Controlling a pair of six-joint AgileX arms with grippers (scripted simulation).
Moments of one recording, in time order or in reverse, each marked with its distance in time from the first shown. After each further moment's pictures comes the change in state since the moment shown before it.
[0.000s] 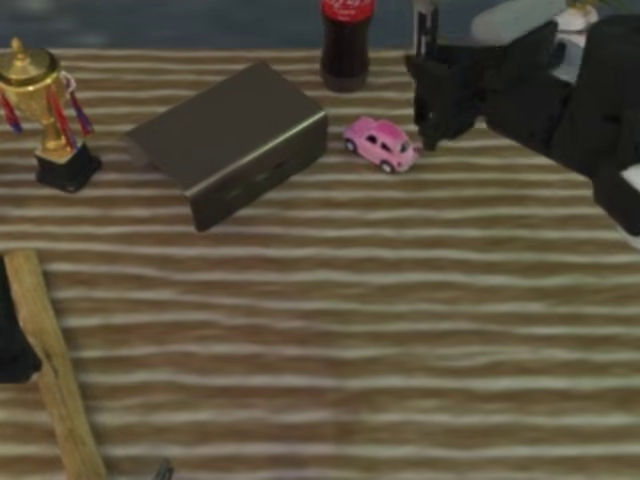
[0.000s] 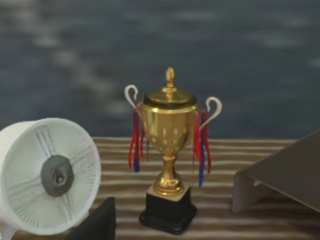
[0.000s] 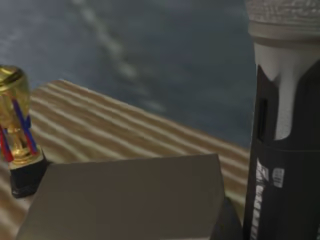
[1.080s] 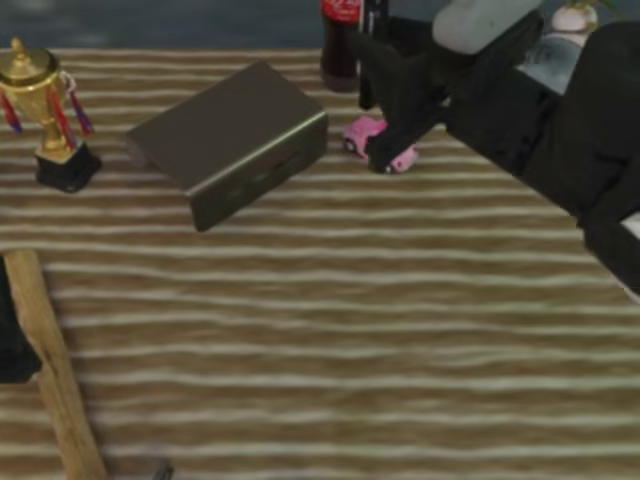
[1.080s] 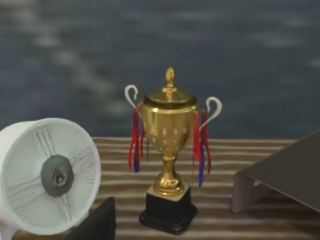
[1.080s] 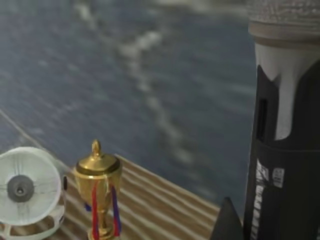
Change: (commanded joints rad) left arm 0.000 0.000 0.000 0.000 0.000 0.000; right arm 0.233 -0.257 -0.104 0.032 0.176 -0.027
